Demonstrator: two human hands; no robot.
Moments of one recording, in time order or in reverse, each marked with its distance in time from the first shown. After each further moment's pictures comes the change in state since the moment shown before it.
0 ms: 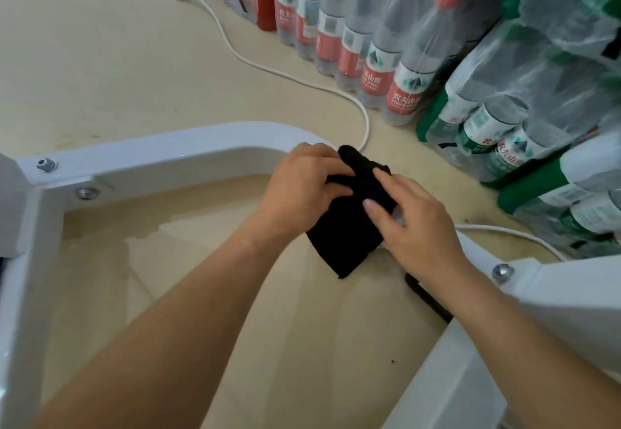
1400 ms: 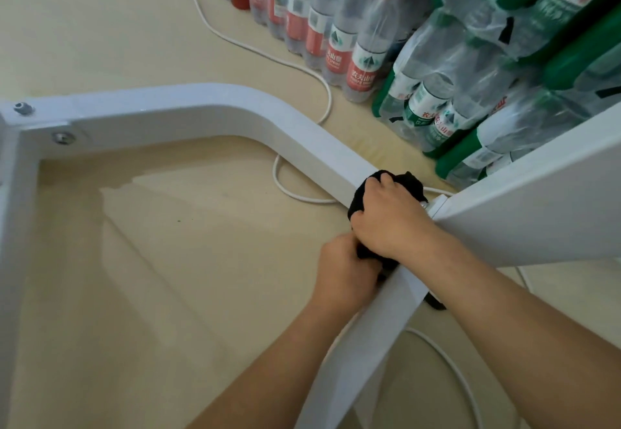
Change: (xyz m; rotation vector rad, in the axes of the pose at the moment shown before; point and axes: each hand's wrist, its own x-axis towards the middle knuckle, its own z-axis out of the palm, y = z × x) left_hand -0.131 0.138 0.091 -0.700 -0.043 -0.459; right_hand -0.060 -0.029 -0.047 -0.519 -0.452 0.249
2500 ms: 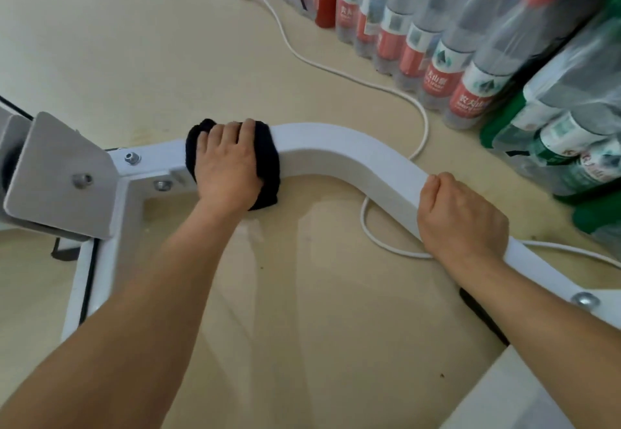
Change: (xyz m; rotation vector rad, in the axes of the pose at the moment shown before) left_hand 0.170 -0.032 -0.285 1.377 0.401 0.020; right_hand 0.114 -0.045 0.023 0.116 0.603 0.063
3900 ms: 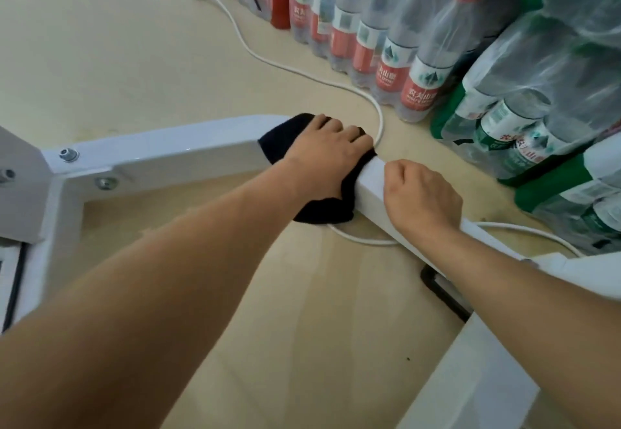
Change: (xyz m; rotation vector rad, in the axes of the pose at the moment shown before) left_hand 0.004 0.159 -0.021 0.071 -0.043 0.836; right_hand 0.006 0.003 -0.020 0.173 -0.170 0.151
